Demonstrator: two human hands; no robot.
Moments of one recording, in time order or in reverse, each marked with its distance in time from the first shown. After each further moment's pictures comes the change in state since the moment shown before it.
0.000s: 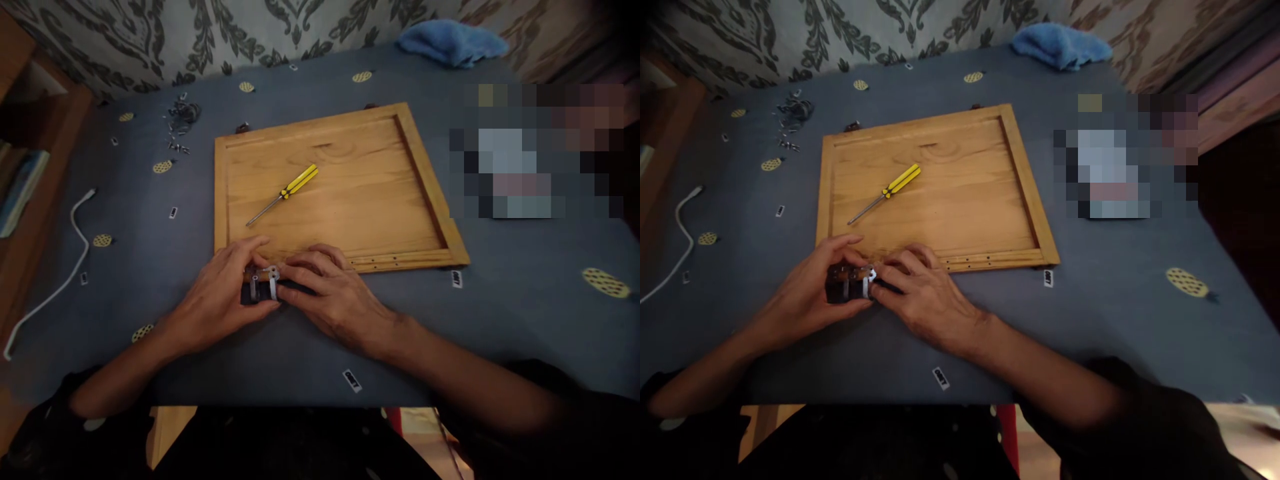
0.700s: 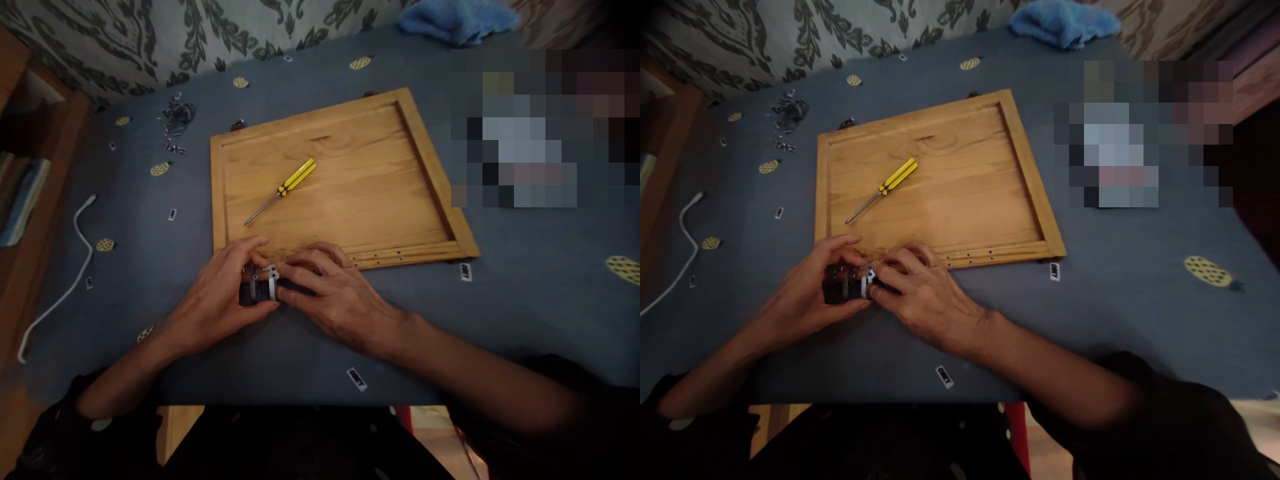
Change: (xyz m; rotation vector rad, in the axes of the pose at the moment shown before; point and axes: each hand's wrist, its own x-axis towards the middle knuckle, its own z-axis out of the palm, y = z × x) left_hand 0.001 0.001 -0.005 0.029 -0.028 -0.002; right_hand 0.000 -0.002 0.002 -0.010 0.030 -0.005
